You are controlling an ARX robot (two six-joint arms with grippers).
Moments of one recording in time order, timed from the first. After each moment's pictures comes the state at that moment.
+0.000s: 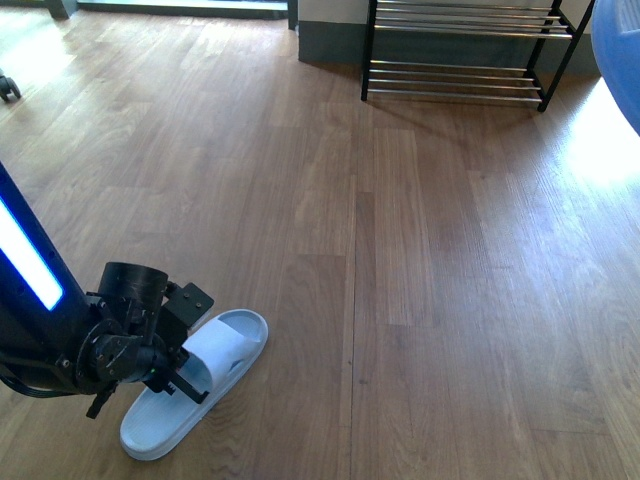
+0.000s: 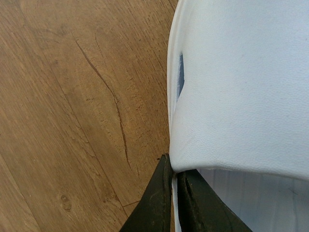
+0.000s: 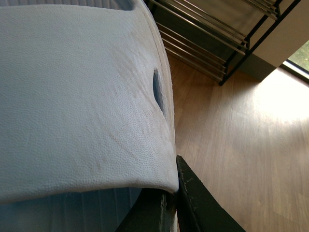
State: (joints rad) left arm -0.14 2.92 1.32 0.53 -0.10 0.51; right arm -0.33 1.26 0.45 0.48 -0.25 -0.51
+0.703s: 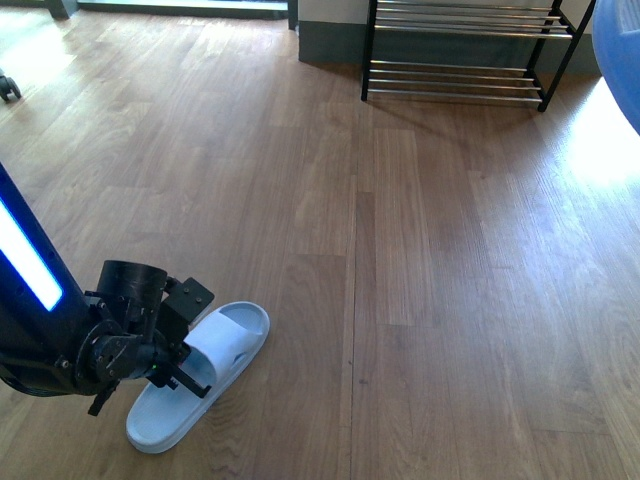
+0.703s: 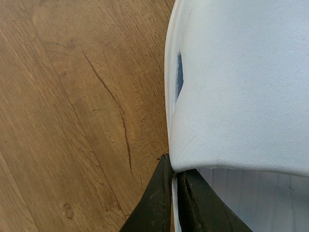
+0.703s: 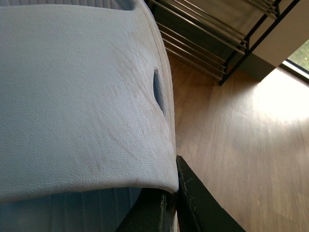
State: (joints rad) left arm -0.14 2.92 1.32 0.57 -0.09 0.50; right arm -0.33 1.26 0.45 0.48 -0.25 -0.51
